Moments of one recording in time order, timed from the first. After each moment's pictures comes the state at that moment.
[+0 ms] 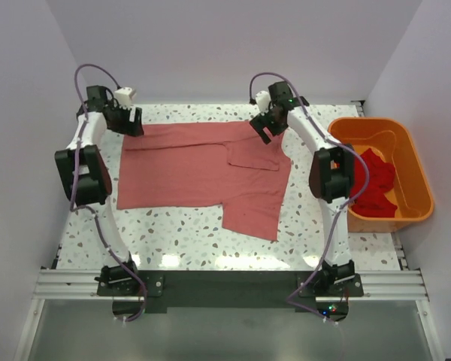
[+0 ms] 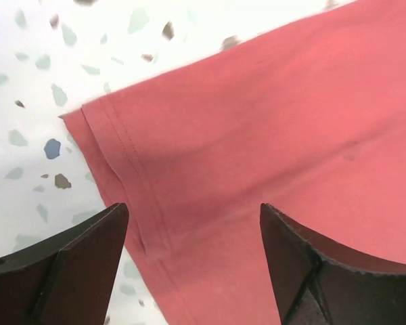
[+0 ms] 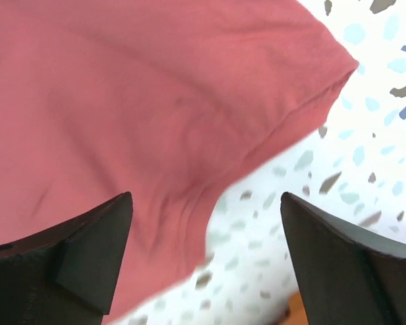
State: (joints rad) left arm 0.22 2.22 1.86 -0.58 0.40 0.36; right arm 0.28 2.37 2.16 -0.80 0.03 -0.42
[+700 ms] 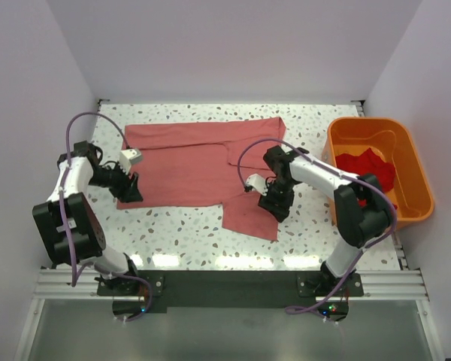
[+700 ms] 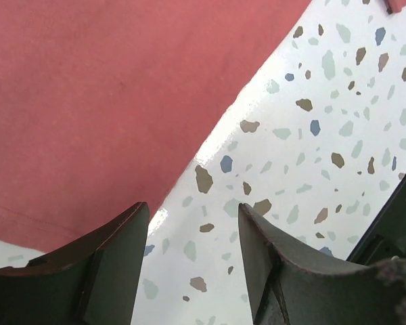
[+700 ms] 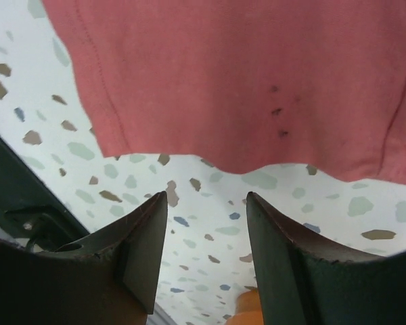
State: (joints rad) left arm 0.35 1.56 1.09 -1.05 0.75 1.06; right arm 0.47 1.73 1.17 -1.06 -0.24 -0.75
